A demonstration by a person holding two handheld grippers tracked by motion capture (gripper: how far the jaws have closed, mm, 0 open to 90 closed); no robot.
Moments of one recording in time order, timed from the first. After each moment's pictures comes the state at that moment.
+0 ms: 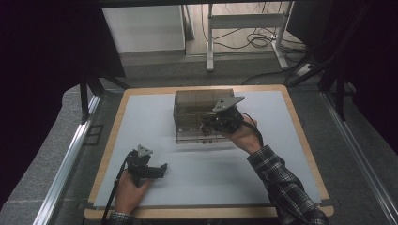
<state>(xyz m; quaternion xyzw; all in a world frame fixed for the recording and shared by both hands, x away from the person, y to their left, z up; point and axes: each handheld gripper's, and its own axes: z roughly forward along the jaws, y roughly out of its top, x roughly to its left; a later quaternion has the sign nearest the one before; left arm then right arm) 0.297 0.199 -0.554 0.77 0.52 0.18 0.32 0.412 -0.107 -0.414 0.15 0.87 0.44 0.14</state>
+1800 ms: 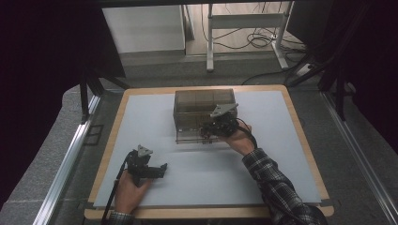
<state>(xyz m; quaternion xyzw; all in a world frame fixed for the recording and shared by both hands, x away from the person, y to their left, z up) 0.297 0.198 -0.554 0.77 0.52 0.18 0.32 0.437 -0.104 -0.471 0.18 0.88 0.42 0.13</state>
